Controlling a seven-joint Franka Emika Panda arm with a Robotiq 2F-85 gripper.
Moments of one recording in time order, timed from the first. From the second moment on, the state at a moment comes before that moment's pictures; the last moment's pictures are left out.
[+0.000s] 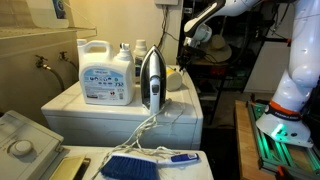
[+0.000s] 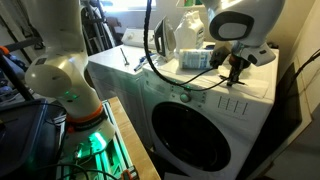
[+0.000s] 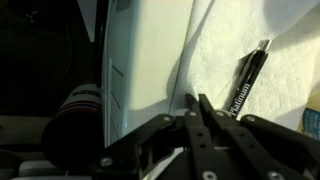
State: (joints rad) arm -0.26 0.27 -0.17 -2.03 0.46 2.31 0.21
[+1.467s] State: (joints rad) arm -0.25 0.40 -0.10 -1.84 0.56 2.33 0.18
